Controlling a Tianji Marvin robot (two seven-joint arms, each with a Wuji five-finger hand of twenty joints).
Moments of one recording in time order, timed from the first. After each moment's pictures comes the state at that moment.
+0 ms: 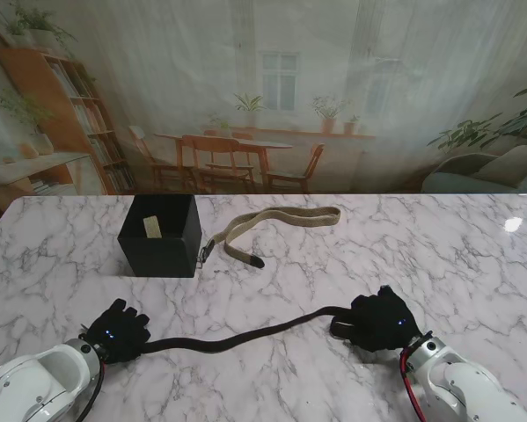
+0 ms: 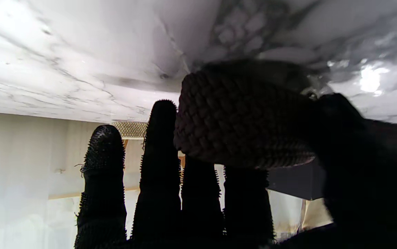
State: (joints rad) left arm 1.93 -0.99 -1.49 -1.81 1.56 -0.32 -0.22; right arm -1.66 -1.00 1.23 -1.30 -1.27 -0.32 -0.56; left_hand 1.07 -0.25 0.08 -0.01 0.71 0.08 0.75 0.77 0.53 0.12 0.24 0.39 0.46 0.17 0.26 0.53 0.10 0.21 0.74 0.55; right_hand 0.41 -0.60 0.85 -0.24 0.95 -0.11 1.00 0.29 0.88 0.02 0.55 0.35 0.93 0.05 0.40 0.39 0.43 0.33 1.11 0.41
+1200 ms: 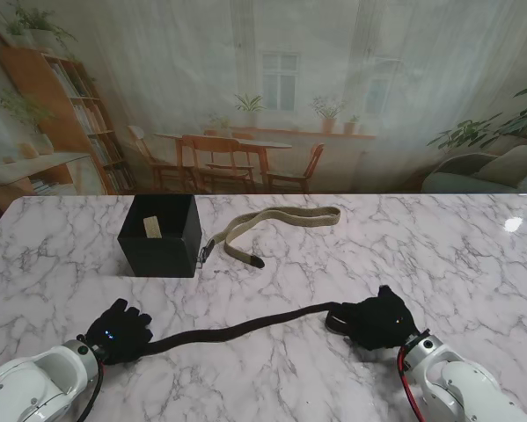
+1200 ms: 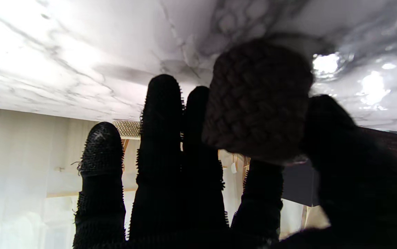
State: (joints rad) left arm 1.95 -0.99 -1.51 -1.83 1.53 -0.34 -0.20; right arm -1.67 -1.01 1.24 -1.33 -1.29 -0.29 -0.52; left_hand 1.07 -0.25 0.08 -0.01 0.71 0.05 0.75 0.77 0.53 0.12 0.24 0.39 0.46 0.17 0.26 0.53 0.10 0.21 0.74 0.55; right_hand 0.42 -0.60 0.89 -0.22 0.59 -0.39 0.77 0.21 1.19 0.02 0.67 0.46 1.15 0.05 0.56 0.51 0.47 0.35 1.18 0.48
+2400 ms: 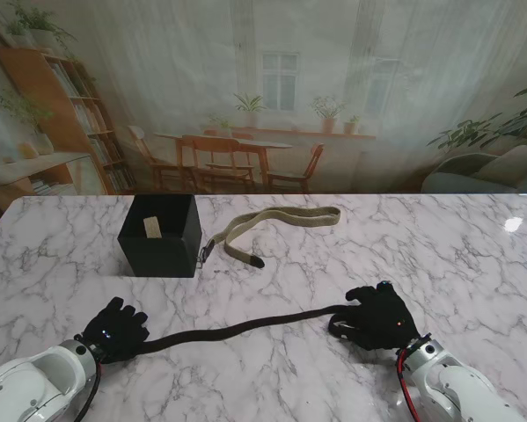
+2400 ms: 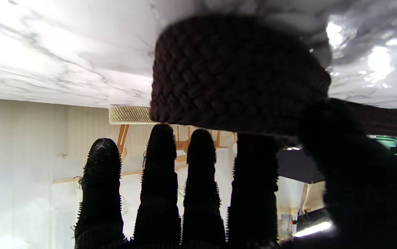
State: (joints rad) left arm 1.96 -0.99 -1.52 -1.83 1.56 -0.32 -0.19; right arm -1.65 -1.01 1.21 -1.27 -1.26 -0.29 -0.65; left_hand 1.07 -0.25 0.08 -0.01 0.71 0.05 0.75 0.77 0.53 0.12 0.24 0.39 0.46 0.17 0.26 0.53 0.10 0.21 0.74 0.55; right_hand 0.39 -0.57 0.90 -0.26 0.97 -0.23 1.07 0.19 0.66 -0.01 0.63 0.33 0.66 0.07 0.45 0.34 0.25 0.37 1.07 0.46
